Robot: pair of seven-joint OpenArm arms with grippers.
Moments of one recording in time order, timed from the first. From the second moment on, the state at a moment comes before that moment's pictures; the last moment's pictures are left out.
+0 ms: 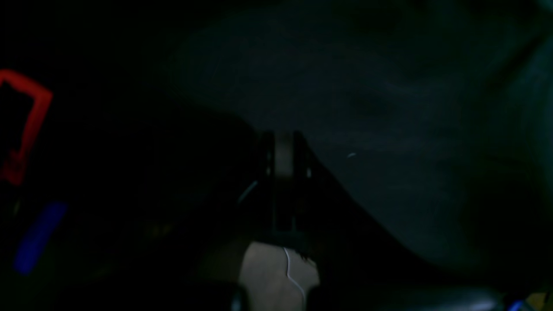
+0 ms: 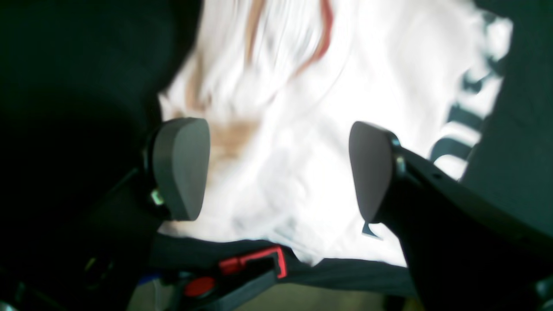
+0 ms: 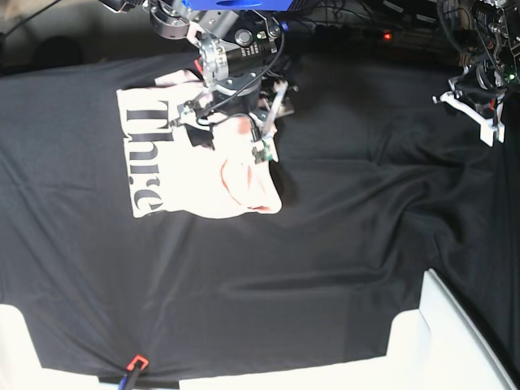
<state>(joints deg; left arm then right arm) 21.9 -24.3 -27.1 76.2 -30.6 -17.0 40.9 -8.9 3.9 -53.1 99.0 -20.5 -33.9 -61.6</state>
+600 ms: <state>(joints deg) 16.9 -19.6 -6.9 87.0 -31.2 -17.1 40.7 -16.9 6.5 -16.1 106.2 -13.5 -18.4 -50.3</state>
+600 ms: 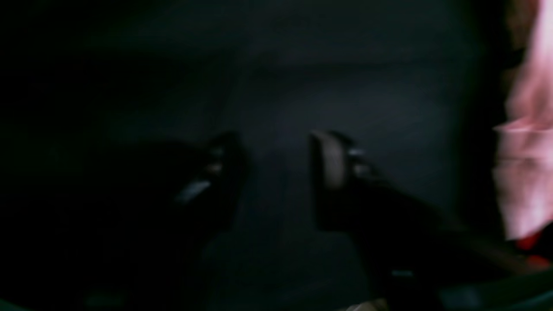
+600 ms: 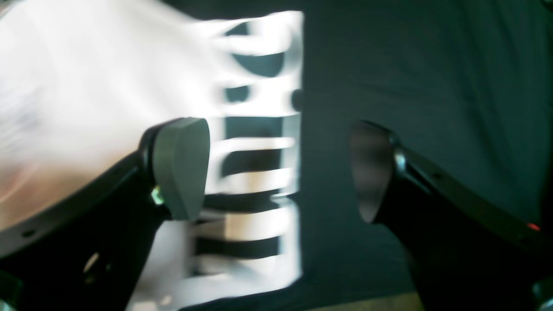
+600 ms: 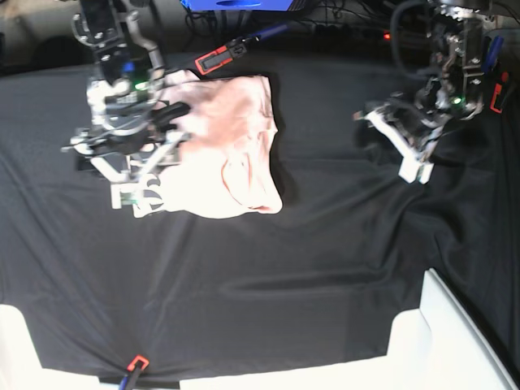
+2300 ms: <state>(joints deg) 1.1 -6.0 11.5 63.3 -49.2 -24.3 38.8 -17.9 6.5 -8.0 105.9 -13.4 -18.2 -50.5</state>
